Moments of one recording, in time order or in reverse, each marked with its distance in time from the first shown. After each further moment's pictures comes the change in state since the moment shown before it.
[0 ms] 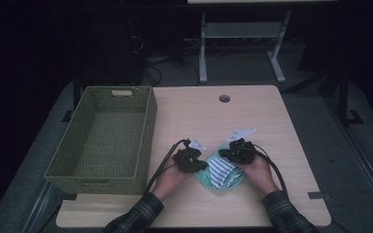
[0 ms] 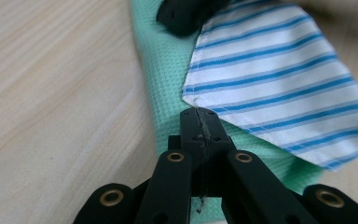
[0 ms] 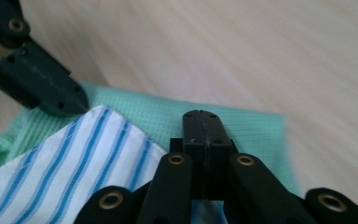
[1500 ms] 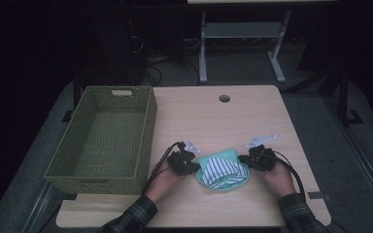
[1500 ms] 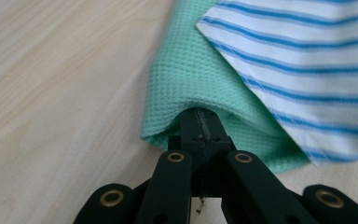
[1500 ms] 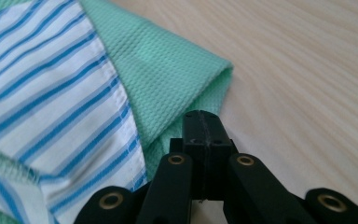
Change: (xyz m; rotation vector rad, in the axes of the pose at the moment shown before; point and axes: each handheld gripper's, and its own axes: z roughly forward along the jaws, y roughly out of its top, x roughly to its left) left arm 0.007 -0.015 -0.002 0.079 0.073 0.010; right arm -0.017 -0.045 -0.033 0.077 -0.064 0.030
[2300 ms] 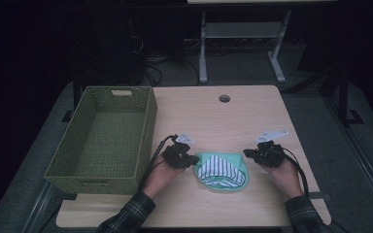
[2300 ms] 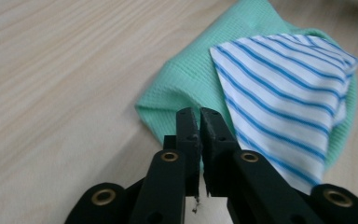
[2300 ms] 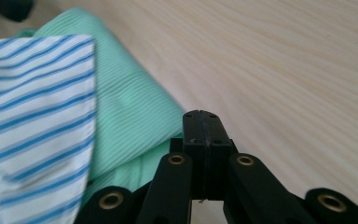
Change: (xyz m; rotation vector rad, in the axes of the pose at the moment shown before) left arm 0.012 -0.001 -0.021 -0.111 -0.051 -0.099; right arm -0.017 0.003 -0.020 -0.090 -0.017 0.049
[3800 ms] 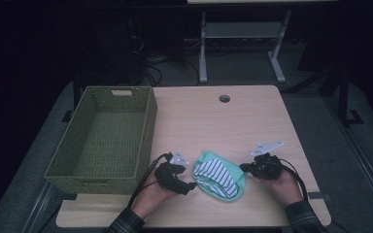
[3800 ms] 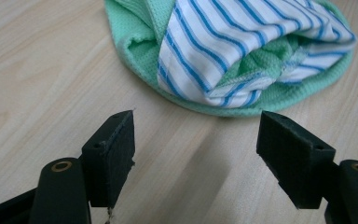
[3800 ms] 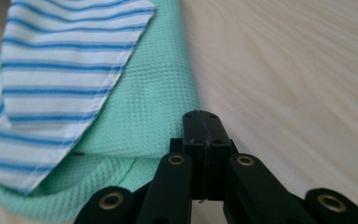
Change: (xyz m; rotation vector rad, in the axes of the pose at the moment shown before) left arm -0.034 -0.038 -0.018 0.059 0.039 0.066; right arm 0.029 -0.021 -0.002 0.075 0.119 -0.044
